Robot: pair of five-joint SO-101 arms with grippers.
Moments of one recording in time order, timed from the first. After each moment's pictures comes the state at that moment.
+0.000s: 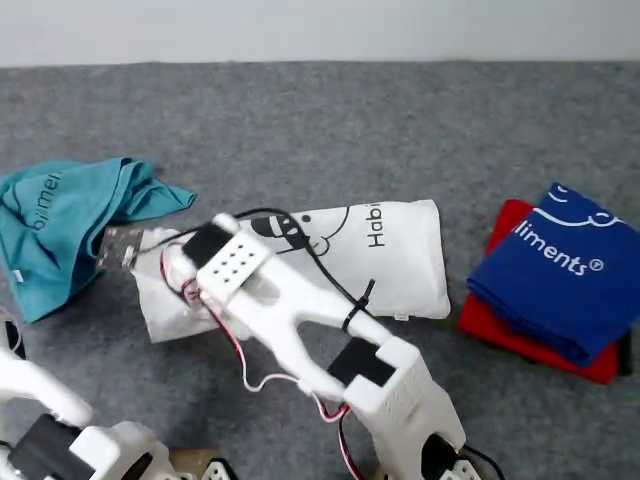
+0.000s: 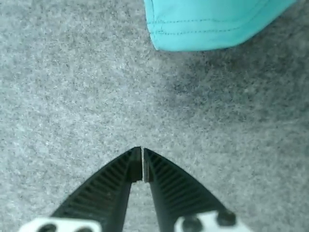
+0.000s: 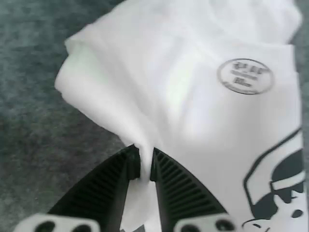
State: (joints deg) left arm -60.9 -8.6 29.7 73.5 -29.0; right arm -53.7 30.9 -23.9 77.3 29.8
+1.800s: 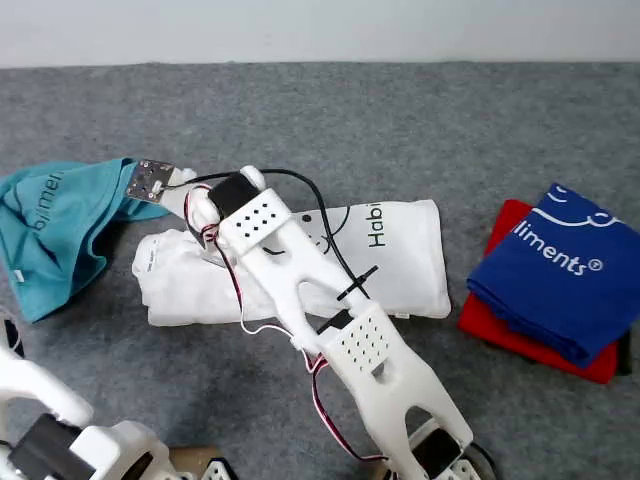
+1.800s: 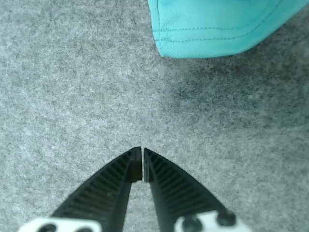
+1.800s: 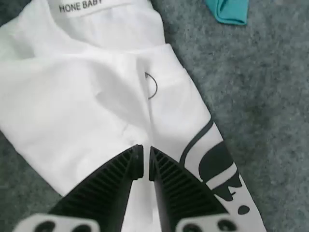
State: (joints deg) left arm -60.9 -8.6 29.7 72.0 -29.0; right arm -44.8 57.0 -66.5 90.5 28.5
